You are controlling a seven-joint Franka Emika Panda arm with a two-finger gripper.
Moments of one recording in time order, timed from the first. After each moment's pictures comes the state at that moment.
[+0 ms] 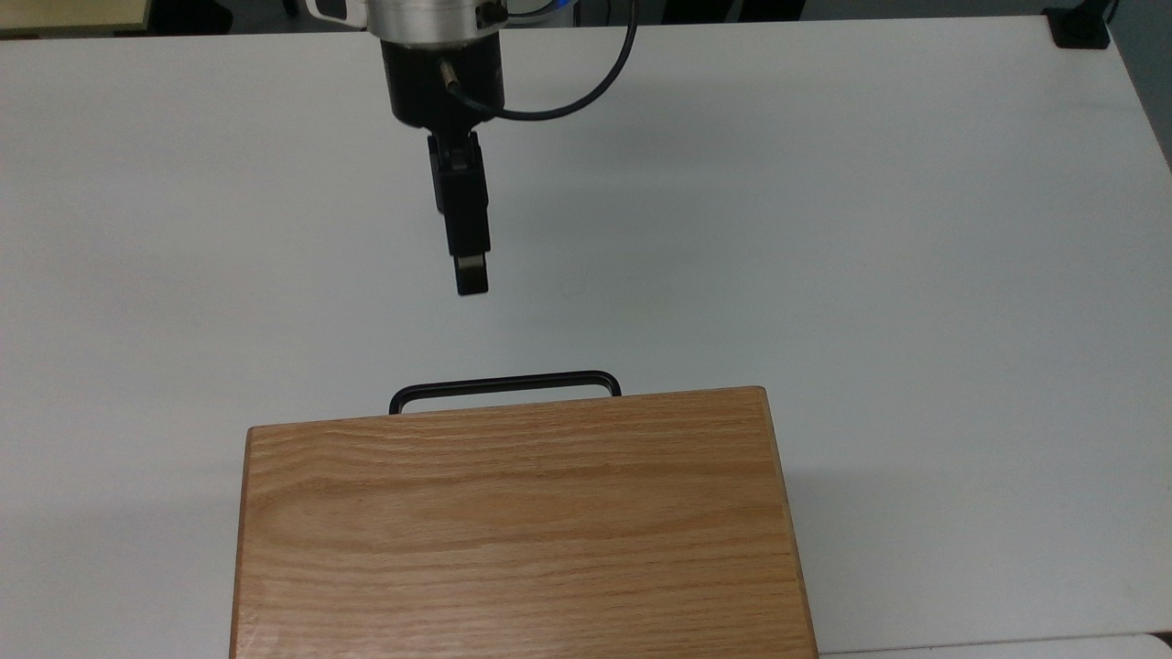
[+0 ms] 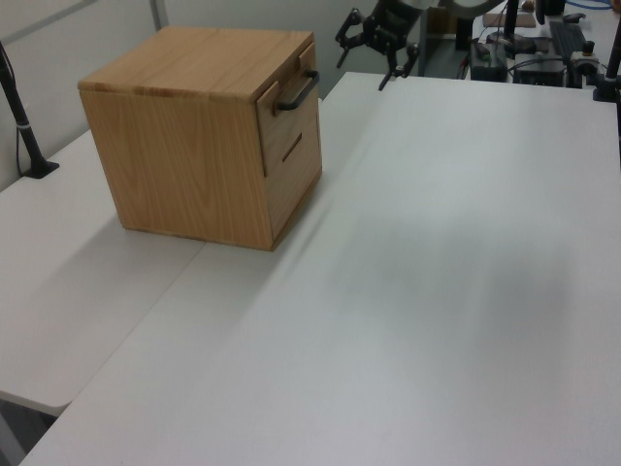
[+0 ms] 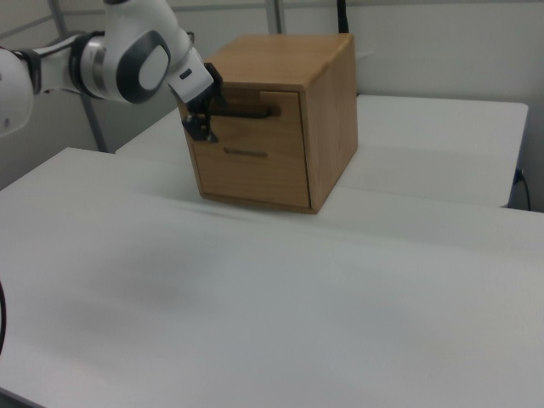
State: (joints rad) arm 0.06 0.21 -0.03 -1.60 0.04 2.36 1.36
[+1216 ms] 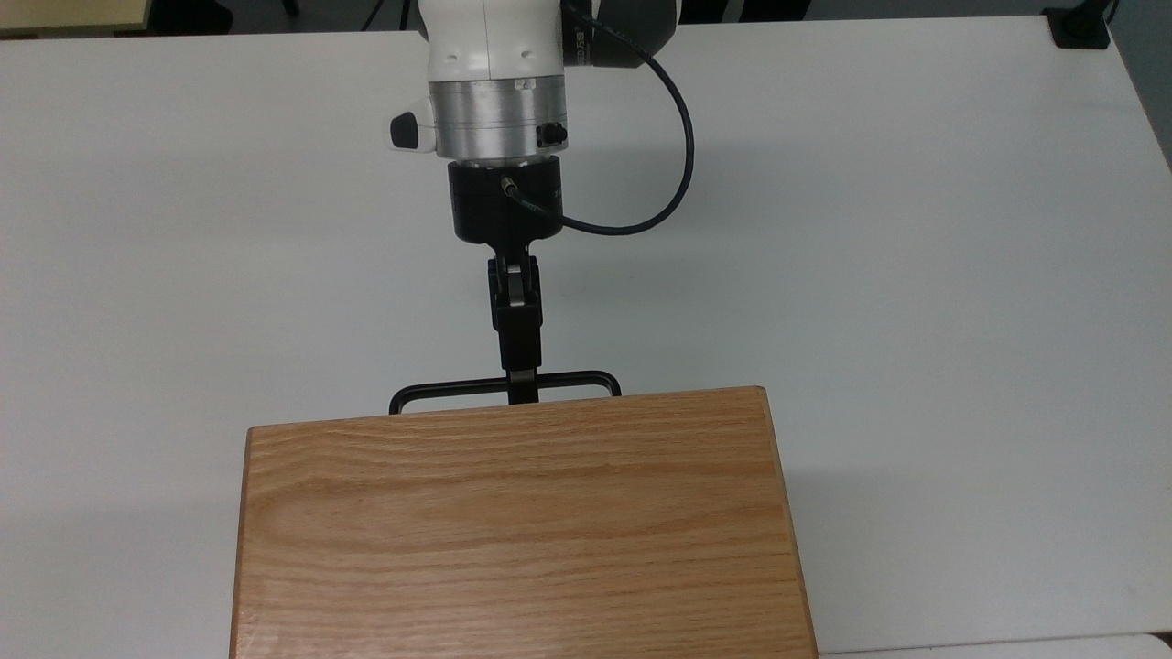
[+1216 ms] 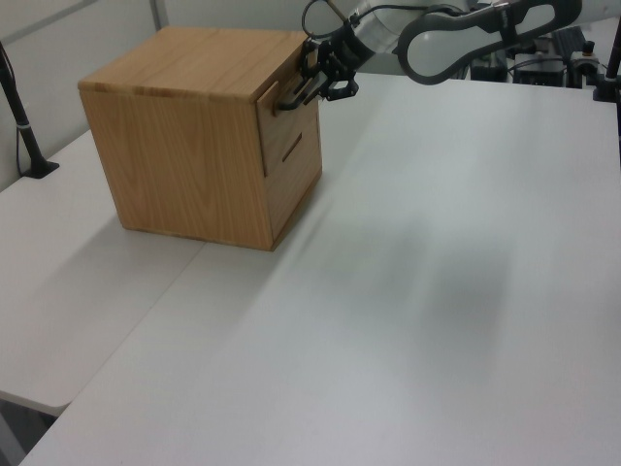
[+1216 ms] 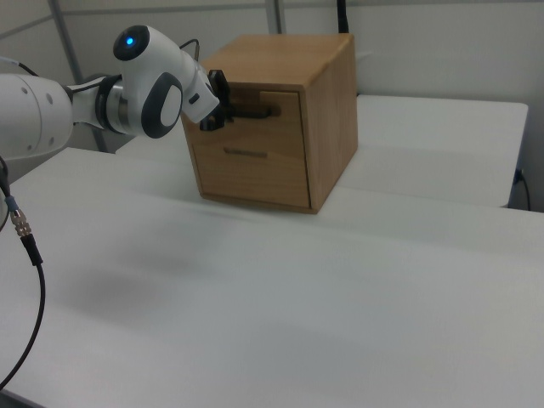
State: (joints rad) arm 0.11 0.41 -0.02 -1.53 0.04 2.77 1.47
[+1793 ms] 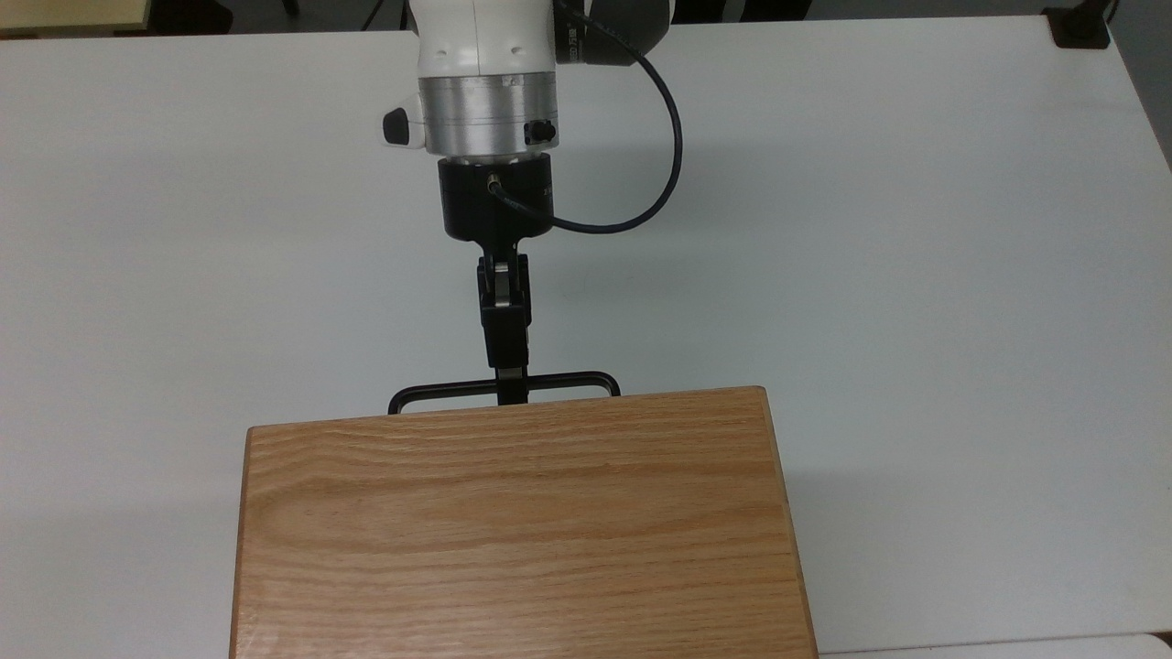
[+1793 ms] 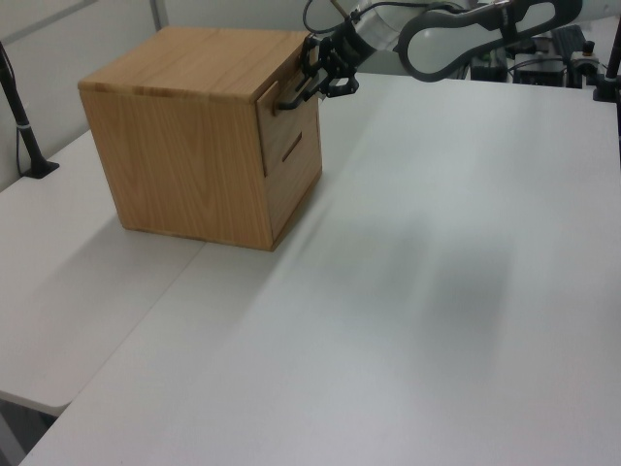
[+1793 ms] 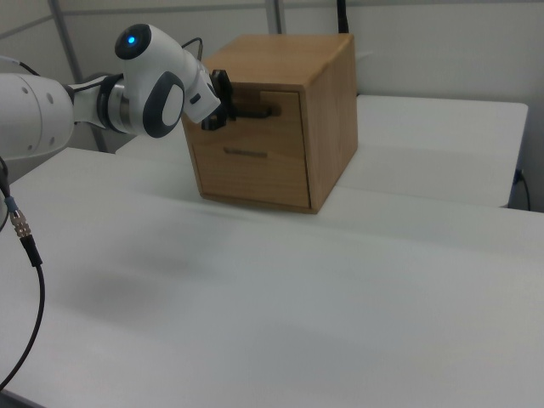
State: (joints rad) arm 0.10 0.41 -0.02 -1.53 0.04 2.76 1.50
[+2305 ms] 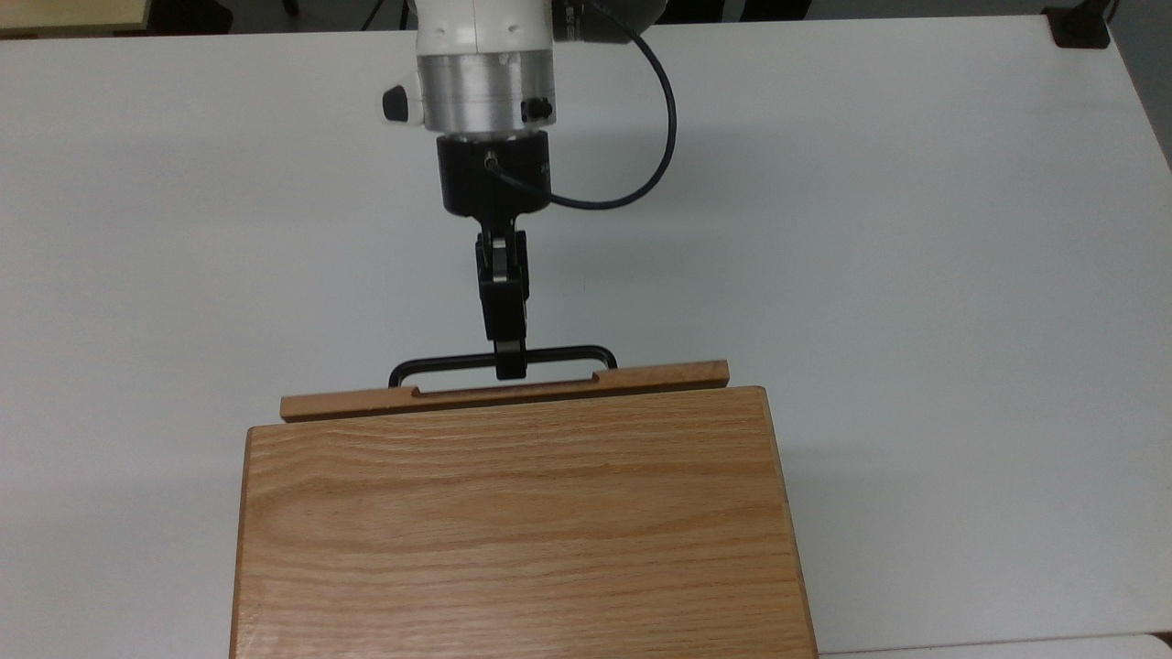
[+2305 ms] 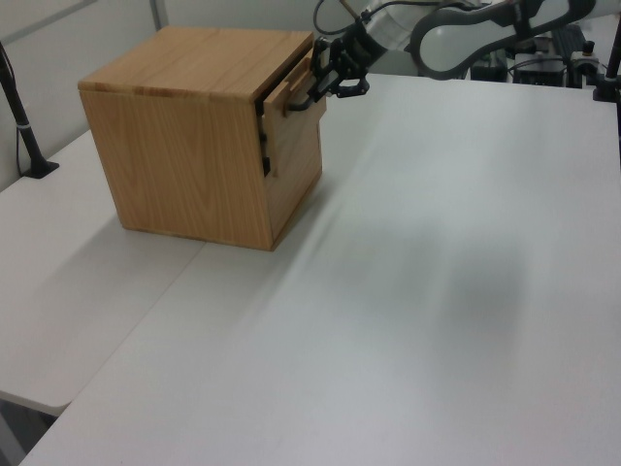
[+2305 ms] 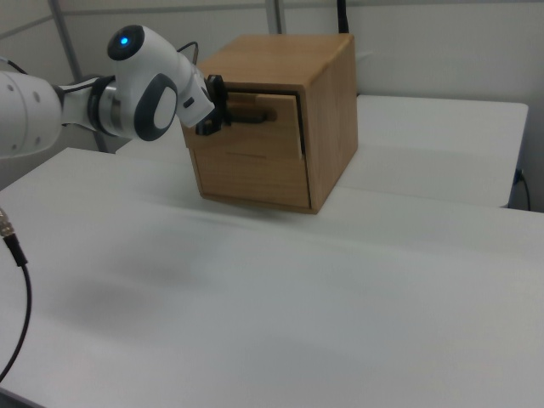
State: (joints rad) arm 0.10 0.32 -0.02 -1.65 0.04 2.76 1.51
